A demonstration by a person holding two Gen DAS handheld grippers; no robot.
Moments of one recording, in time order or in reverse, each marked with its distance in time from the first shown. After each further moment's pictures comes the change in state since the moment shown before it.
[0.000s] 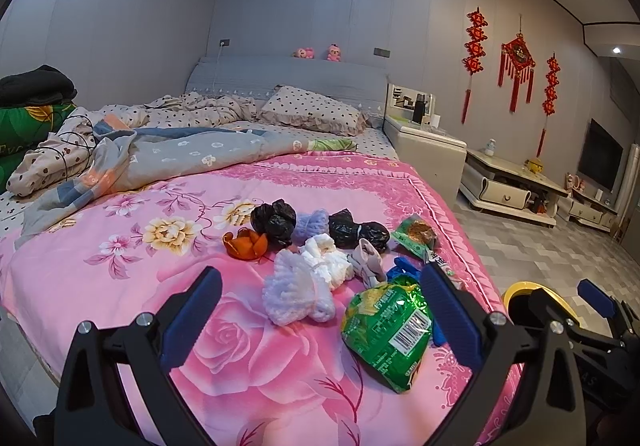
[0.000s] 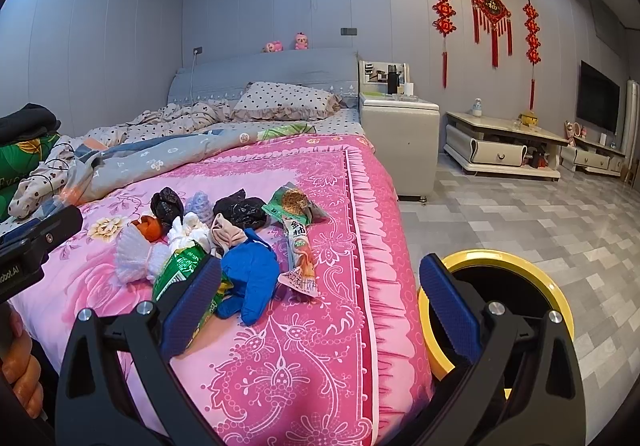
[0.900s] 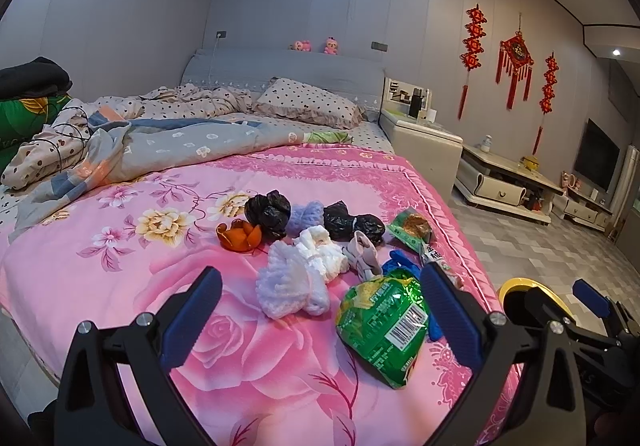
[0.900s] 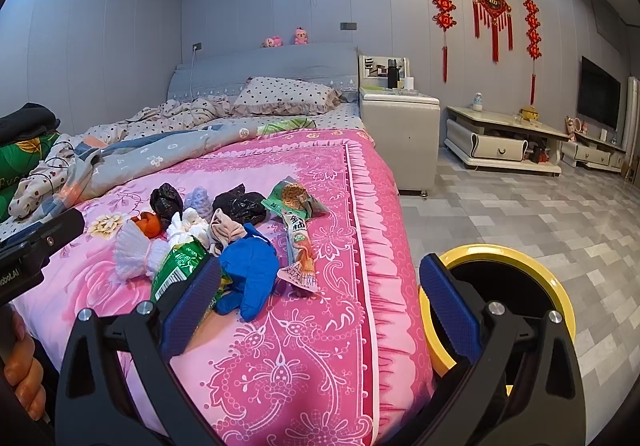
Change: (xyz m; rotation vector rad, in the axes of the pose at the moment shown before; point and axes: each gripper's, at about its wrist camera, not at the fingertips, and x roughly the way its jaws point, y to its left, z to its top) left arm 0.005 -0.005 -0.007 0.000 0.023 -0.016; right arm 0.004 -0.001 -0.003 0.006 0.017 0.003
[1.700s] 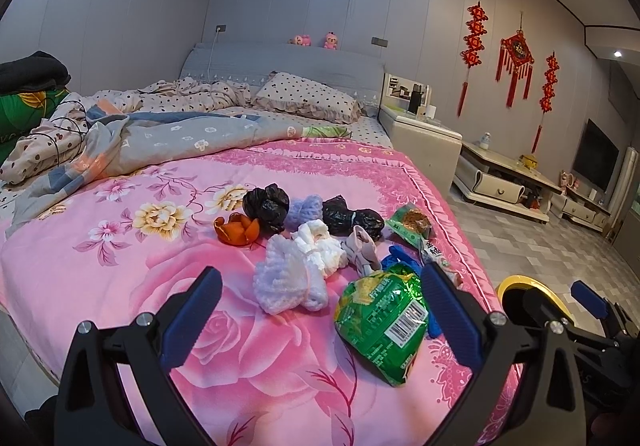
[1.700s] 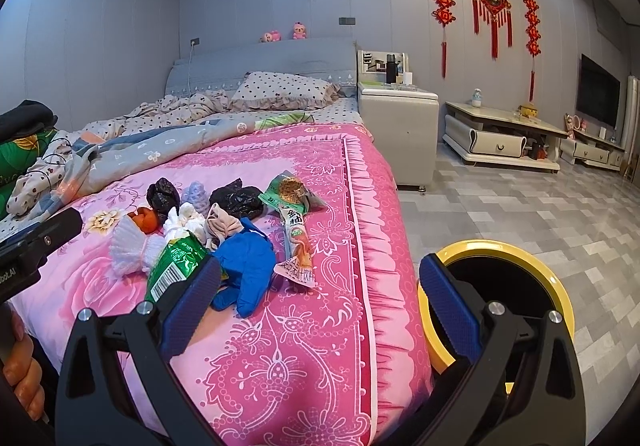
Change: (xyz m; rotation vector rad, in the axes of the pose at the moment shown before) left arm 0.003 0.001 -0.001 -0.010 0.017 -0.006; right arm 0.002 -0.002 0.002 -0.001 0.025 -0.008
